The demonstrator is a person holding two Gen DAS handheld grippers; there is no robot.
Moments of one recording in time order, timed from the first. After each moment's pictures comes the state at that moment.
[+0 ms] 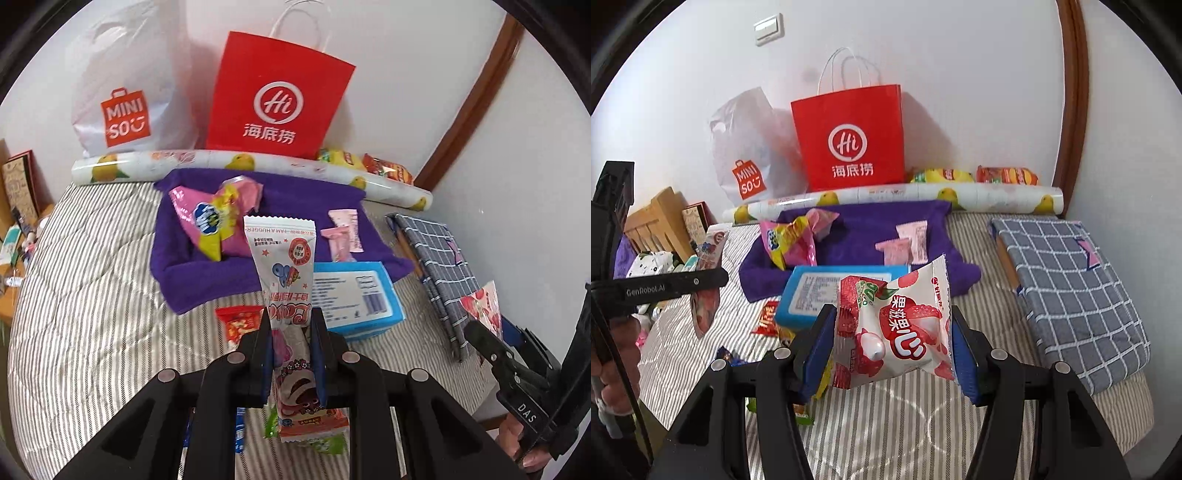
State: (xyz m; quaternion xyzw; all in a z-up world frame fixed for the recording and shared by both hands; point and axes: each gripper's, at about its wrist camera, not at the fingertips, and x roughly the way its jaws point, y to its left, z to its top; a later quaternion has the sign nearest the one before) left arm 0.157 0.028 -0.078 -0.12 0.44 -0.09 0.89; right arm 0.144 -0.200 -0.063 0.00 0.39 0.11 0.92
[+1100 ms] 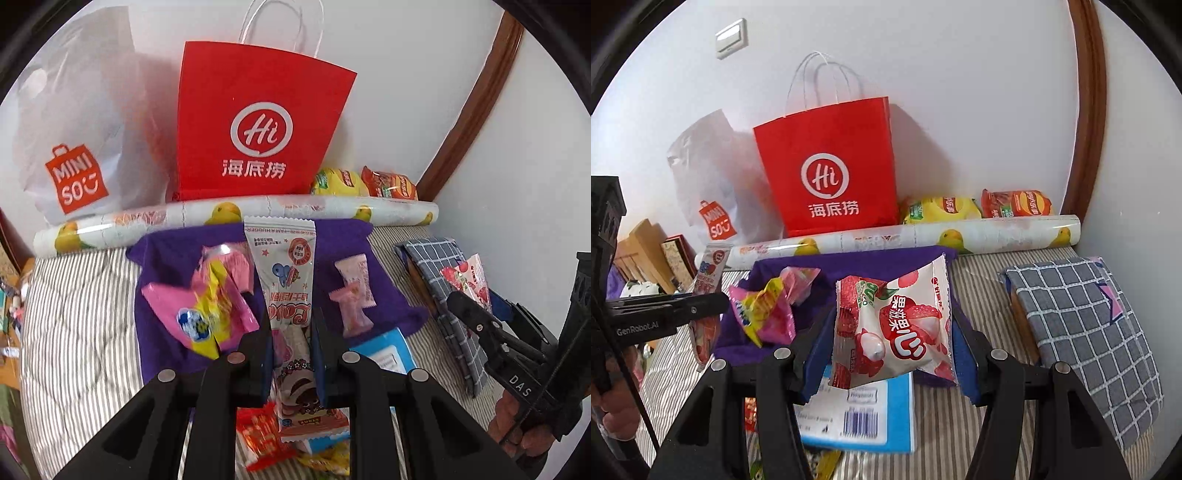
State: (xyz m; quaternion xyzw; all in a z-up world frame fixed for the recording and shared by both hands) left arm 0.274 0.035 -0.064 -0.09 0.44 -0.12 0.88; right arm 0.265 -0.179 -0.060 0.02 0.38 0.08 0.92
